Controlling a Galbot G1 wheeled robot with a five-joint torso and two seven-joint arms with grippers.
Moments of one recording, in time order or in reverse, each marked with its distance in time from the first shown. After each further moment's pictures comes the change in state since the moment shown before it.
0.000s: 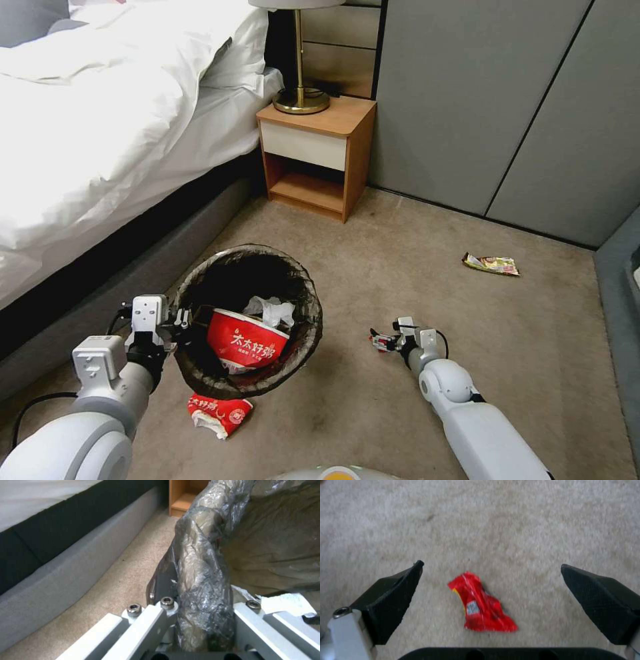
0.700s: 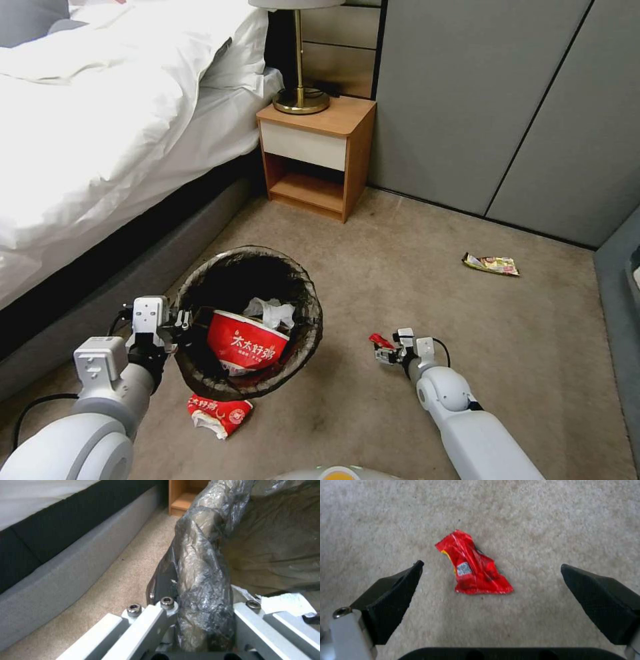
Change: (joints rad) left arm 0.000 -0.003 0.003 0.000 0.005 0.001 0.001; right arm -0.014 0.029 0.008 -0.011 -0.050 -0.073 0.048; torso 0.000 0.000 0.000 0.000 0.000
